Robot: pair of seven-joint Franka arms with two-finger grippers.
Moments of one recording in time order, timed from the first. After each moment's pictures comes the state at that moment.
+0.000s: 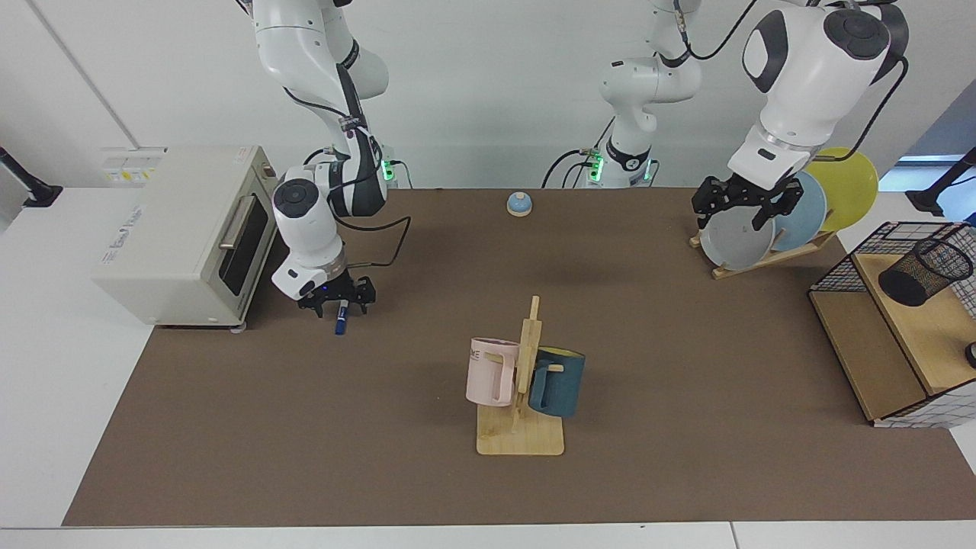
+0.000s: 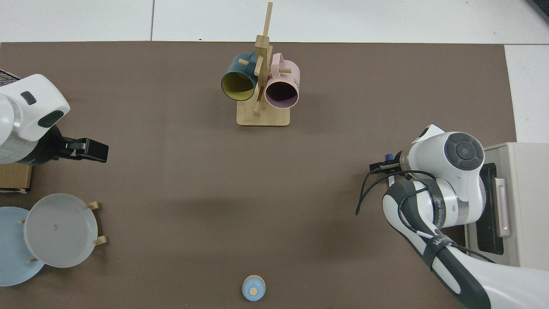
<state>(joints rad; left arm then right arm) 0.01 0.00 -0.09 -1.69 0.02 1.65 0.02 0.20 0.19 -0.10 -2.21 -0.01 2.42 0.02</state>
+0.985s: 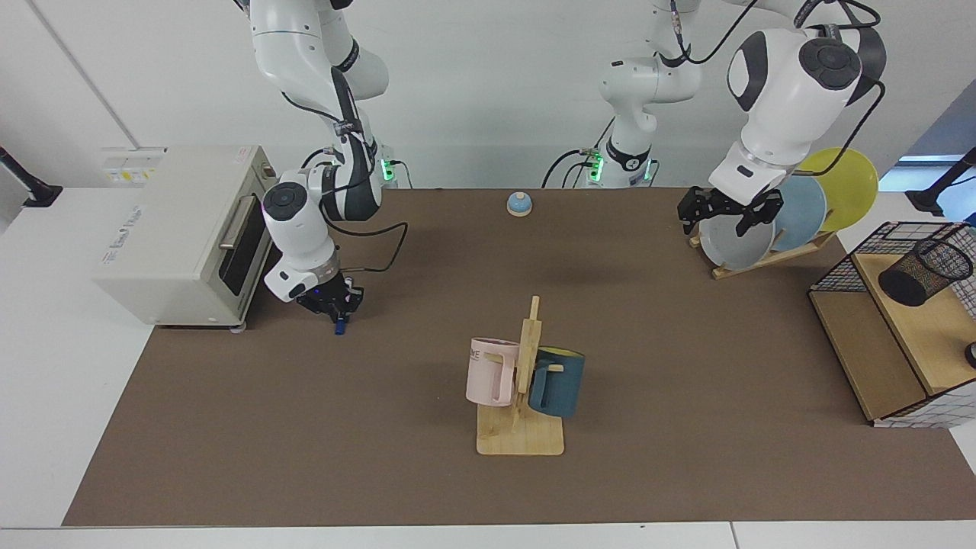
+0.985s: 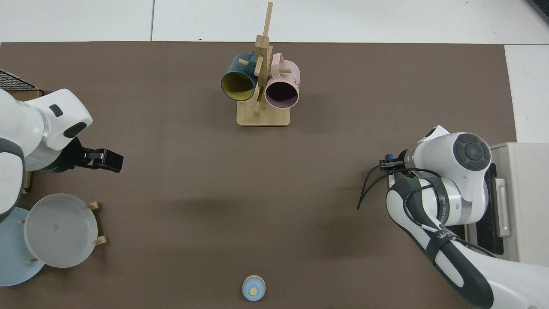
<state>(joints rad) 0.00 -0.01 -0.10 -1.78 0.02 1.68 0.02 0.19 0.20 -0.11 -2.22 0.05 2.46 0.03</state>
